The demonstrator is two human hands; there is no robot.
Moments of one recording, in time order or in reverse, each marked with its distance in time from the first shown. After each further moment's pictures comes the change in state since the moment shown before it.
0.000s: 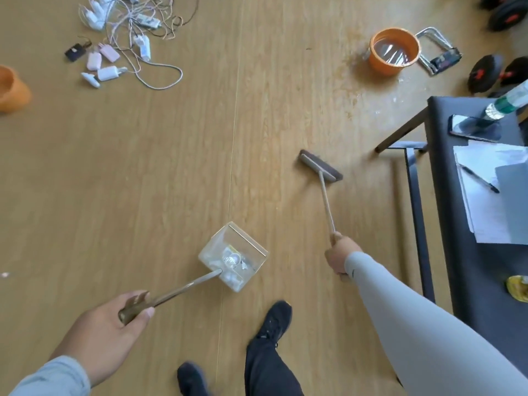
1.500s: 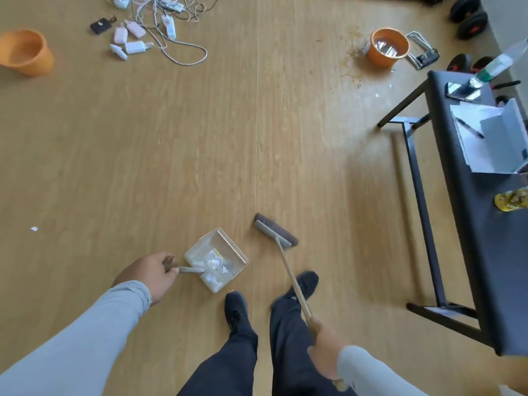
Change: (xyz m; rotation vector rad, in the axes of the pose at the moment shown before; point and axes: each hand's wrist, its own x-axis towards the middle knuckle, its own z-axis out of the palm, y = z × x) left_hand -0.020 -0.318 -0.011 0.278 -0.035 0.103; right_hand -0.351 0.039 0.406 -0.117 -0.251 -0.043
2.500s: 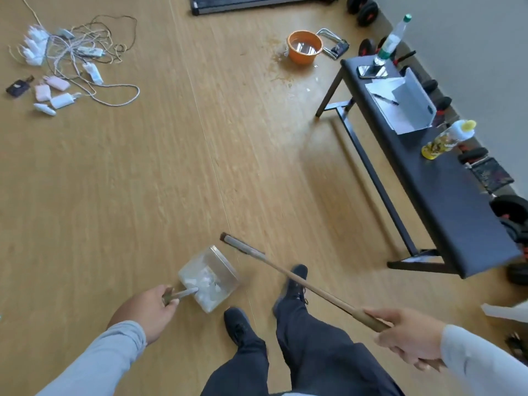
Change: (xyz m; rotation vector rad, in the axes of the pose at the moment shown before) left_hand -0.016 0.021 -0.001 0.216 -0.038 0.287; right_hand -0.113 0.114 -0.051 0.557 -0.114 0.207
